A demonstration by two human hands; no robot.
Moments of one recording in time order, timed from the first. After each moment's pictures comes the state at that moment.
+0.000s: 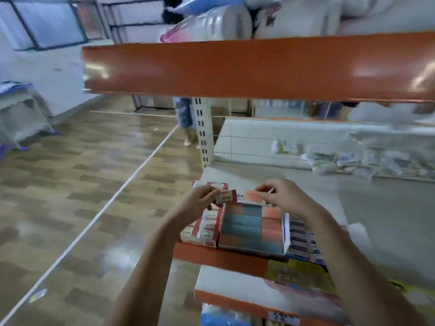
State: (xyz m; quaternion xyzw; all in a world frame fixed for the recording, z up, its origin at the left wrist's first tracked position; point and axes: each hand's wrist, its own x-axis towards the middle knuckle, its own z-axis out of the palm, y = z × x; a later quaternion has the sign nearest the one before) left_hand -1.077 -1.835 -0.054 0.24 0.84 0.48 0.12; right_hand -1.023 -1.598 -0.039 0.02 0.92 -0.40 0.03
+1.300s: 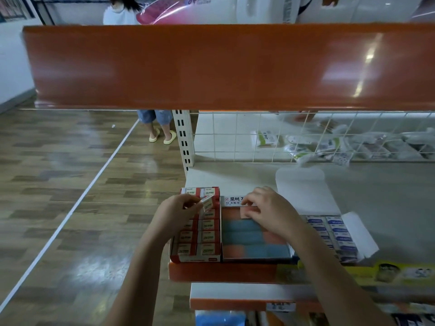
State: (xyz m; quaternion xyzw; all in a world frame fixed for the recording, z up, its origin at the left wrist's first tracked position) left_hand -1.114 -1.860 -0.065 0.23 0.90 0.35 0.12; right_hand -1.019 -1.638 -0.065 0.00 0.98 -0.17 -0.07
